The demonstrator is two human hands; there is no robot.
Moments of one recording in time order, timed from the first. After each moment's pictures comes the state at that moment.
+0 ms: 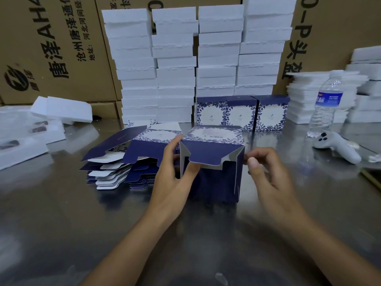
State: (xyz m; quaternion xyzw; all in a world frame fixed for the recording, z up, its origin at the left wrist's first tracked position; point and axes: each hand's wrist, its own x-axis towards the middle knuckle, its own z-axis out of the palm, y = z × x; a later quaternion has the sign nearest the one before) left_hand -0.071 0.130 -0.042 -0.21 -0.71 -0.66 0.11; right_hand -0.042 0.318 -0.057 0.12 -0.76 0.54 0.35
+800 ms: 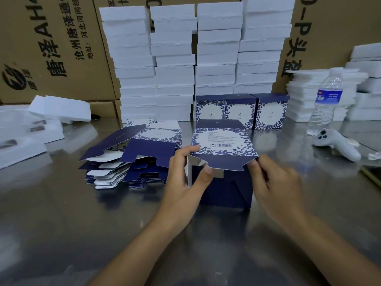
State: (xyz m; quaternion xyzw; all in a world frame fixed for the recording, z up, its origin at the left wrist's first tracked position) left_hand -0.059 0.141 -0.050 -0.23 -0.71 -0.65 0.09; right_hand -0.036 0.320 -0.053 0.03 -0.85 0.19 0.49
